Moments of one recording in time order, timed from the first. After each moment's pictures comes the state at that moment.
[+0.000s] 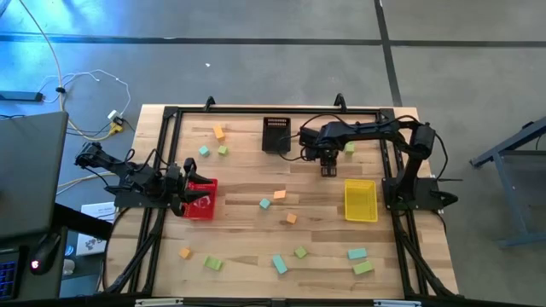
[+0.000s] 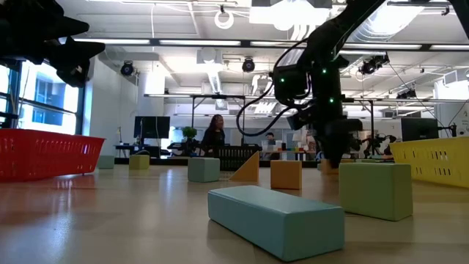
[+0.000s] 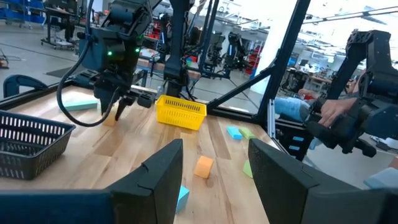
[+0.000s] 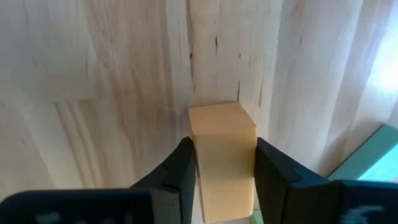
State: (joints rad) left arm -0.31 0.02 0.03 0.02 -0.38 -0.23; right arm -0.38 1.82 1.12 -0.89 0.14 -0.32
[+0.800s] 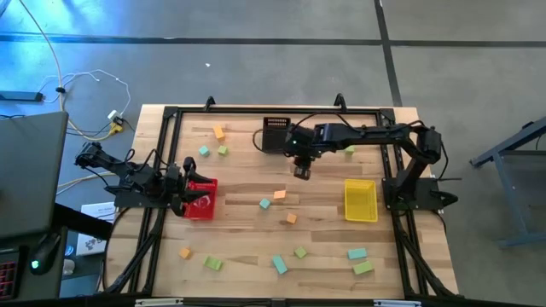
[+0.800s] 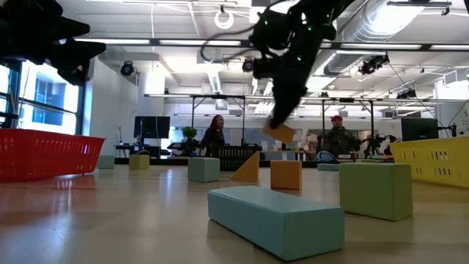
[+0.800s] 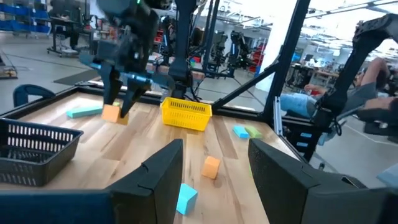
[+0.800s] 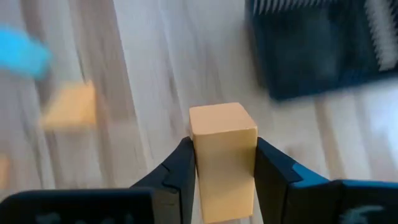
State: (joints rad) left arm -0.31 0.02 0.03 0.02 -0.39 -0.18; right arm -0.24 1.74 1.29 -0.67 0.02 -0.05
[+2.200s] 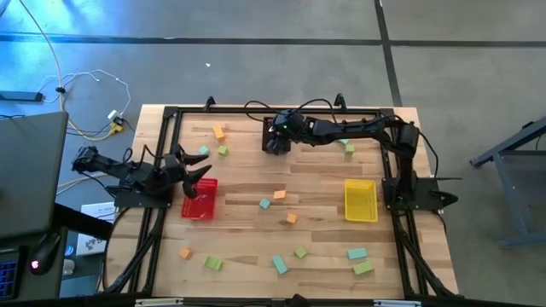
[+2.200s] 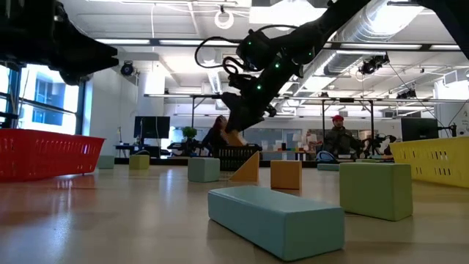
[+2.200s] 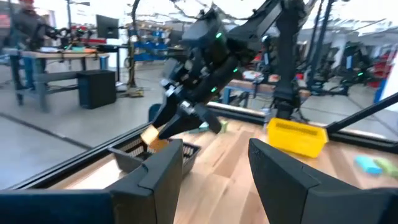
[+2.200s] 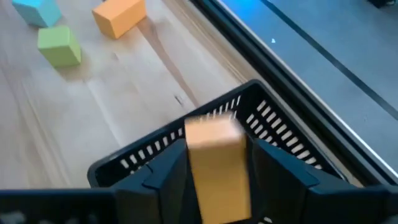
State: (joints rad) left arm -0.21 0.02 0.03 0.06 -0.75 -0.05; right arm -0.35 1.95 1.31 -0.07 0.23 0.08
